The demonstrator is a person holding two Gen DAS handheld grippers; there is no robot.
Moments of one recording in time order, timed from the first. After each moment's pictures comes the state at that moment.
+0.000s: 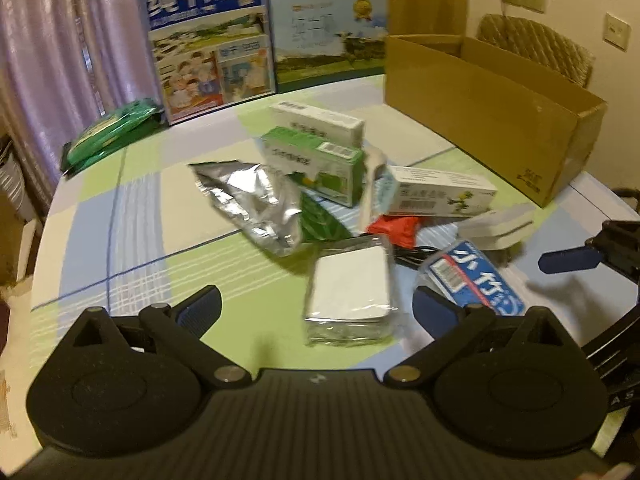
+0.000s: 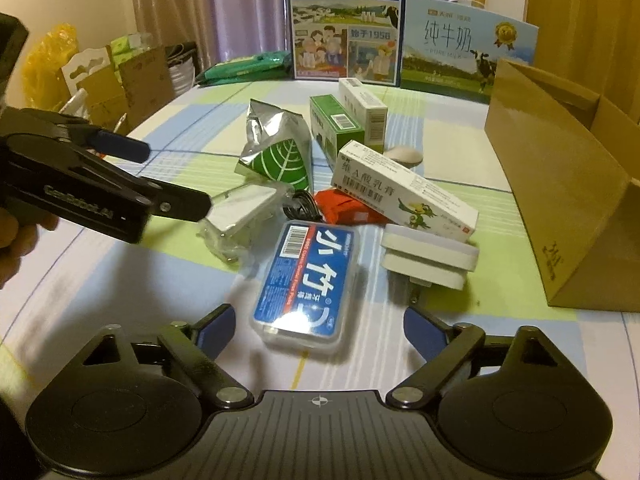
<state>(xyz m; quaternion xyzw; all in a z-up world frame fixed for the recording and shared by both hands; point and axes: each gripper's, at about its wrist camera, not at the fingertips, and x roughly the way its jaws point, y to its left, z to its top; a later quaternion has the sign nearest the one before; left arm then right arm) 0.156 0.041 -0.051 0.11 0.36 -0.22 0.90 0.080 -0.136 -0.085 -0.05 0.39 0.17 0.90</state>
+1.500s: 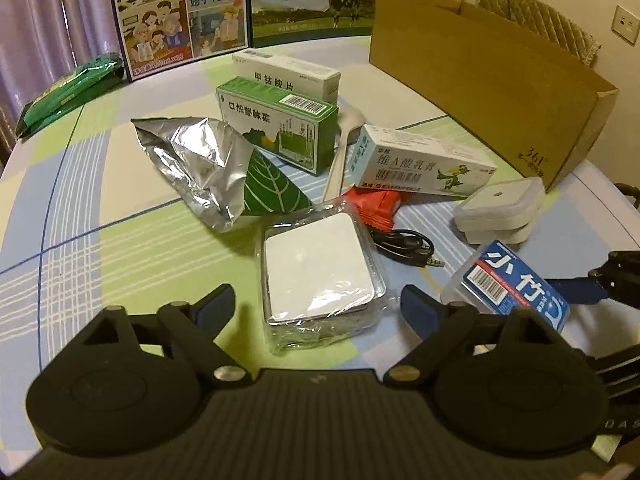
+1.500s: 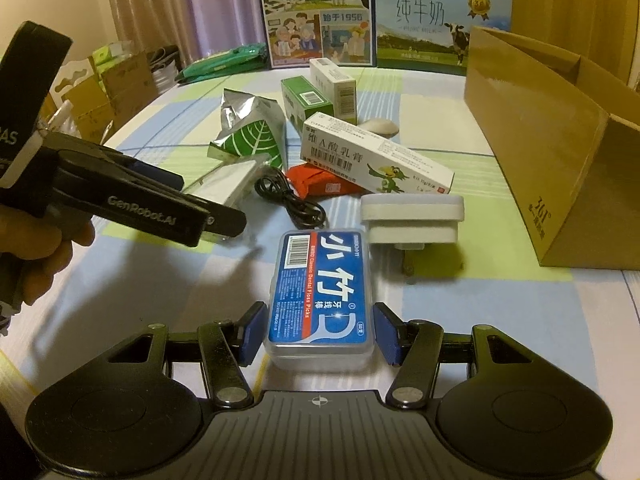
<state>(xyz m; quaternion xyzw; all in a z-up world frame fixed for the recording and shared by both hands) 0.183 0.002 -0.089 0.10 0.41 -0.24 0.87 0.074 -0.163 -0.095 -0.02 0.40 0.16 0.90</state>
